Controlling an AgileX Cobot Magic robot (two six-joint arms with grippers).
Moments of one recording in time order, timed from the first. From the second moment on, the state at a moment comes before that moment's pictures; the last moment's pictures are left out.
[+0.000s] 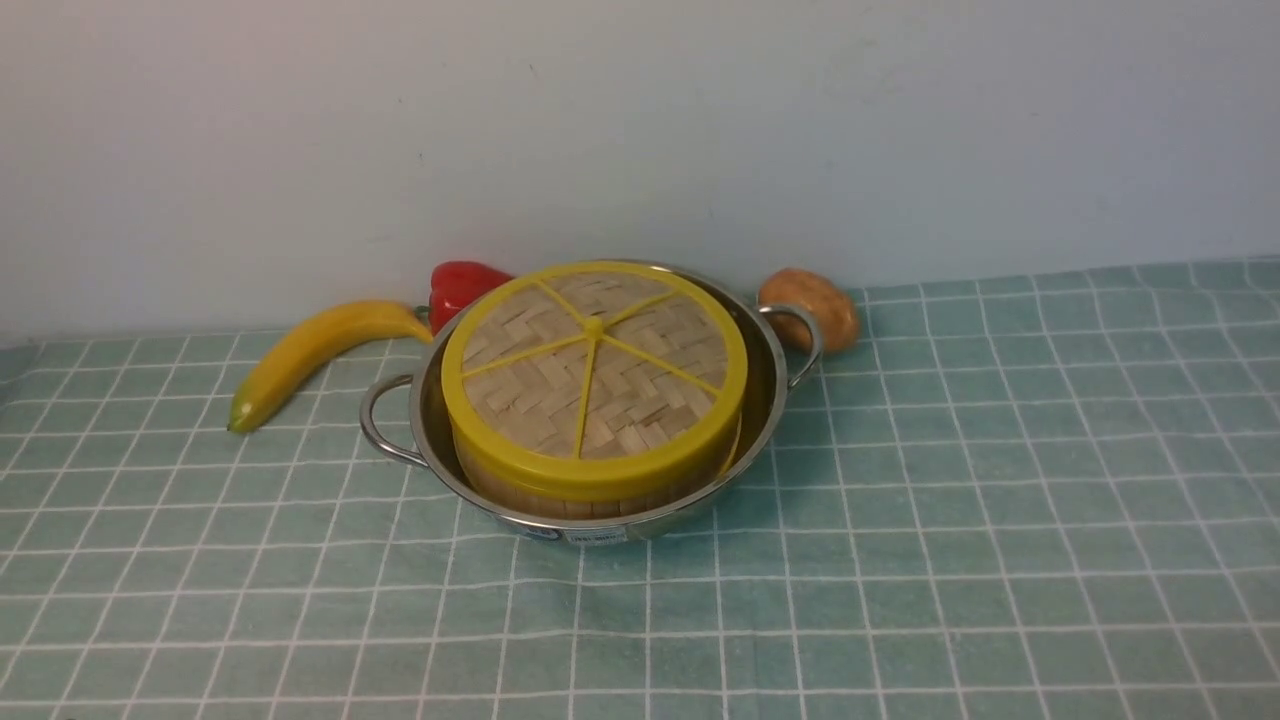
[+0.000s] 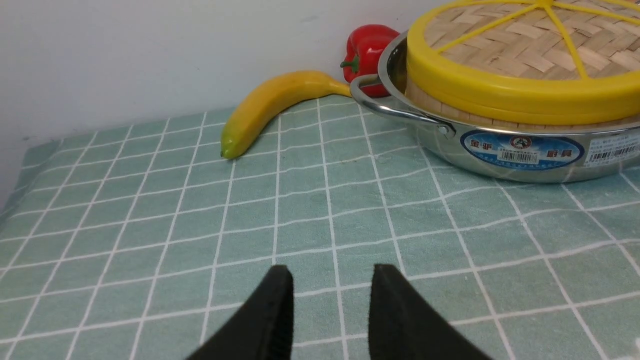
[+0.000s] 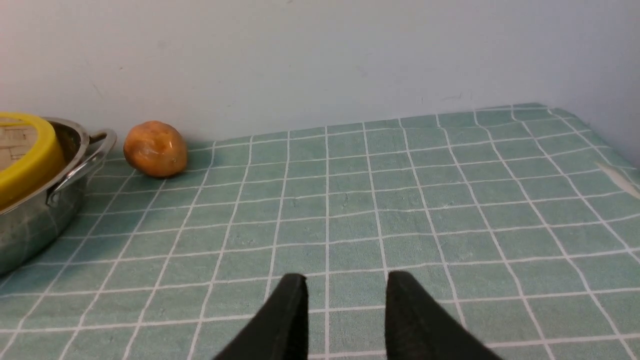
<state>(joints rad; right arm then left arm) 0.05 0.00 0.01 -0.30 0.35 0.52 0.03 0.00 0.01 -0.20 0.35 0.34</state>
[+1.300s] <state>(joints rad) 0.02 0.00 0.01 -0.06 0.35 0.13 0.04 0.00 0.01 -0.20 0.35 0.34</state>
